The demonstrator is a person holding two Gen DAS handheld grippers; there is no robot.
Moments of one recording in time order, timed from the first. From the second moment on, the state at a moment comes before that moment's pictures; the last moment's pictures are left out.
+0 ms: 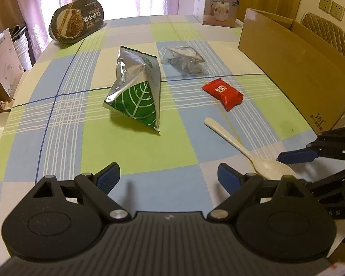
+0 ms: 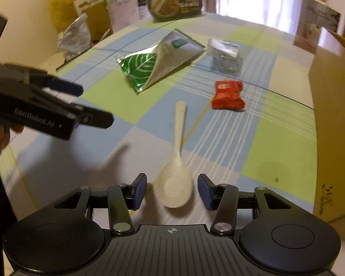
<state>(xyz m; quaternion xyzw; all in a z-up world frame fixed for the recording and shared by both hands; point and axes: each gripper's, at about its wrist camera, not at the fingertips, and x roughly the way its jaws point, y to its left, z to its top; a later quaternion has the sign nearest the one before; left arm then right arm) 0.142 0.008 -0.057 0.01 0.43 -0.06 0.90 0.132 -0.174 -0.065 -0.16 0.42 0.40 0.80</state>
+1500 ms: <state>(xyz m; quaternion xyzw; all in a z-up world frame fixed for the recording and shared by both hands) 0.262 -0.060 -0.071 0.03 0.42 -0.17 0.89 0.204 -0.210 -0.064 -0.05 0.37 0.23 0.90</state>
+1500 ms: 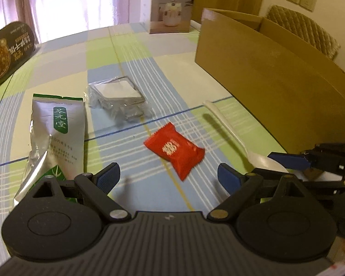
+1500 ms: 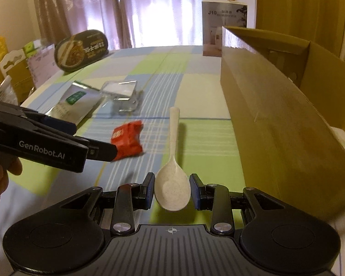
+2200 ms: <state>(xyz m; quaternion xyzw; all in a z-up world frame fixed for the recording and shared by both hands) 0.292 -0.081 -0.090 0.00 0.45 -0.13 0.88 0.209 -0.205 -0.077 -0.05 0.36 0.23 0.90</state>
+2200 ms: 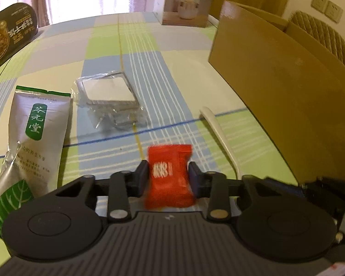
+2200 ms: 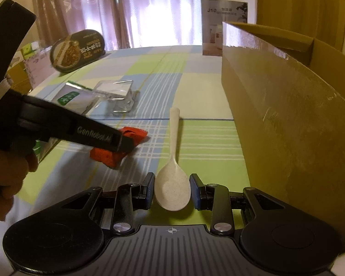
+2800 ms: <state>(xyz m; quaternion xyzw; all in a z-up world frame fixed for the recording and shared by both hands) 0.152 -0.075 -0.087 0.06 0.44 -0.12 0.89 0.117 -0.224 -0.074 -0.10 0.38 0.28 0.88</state>
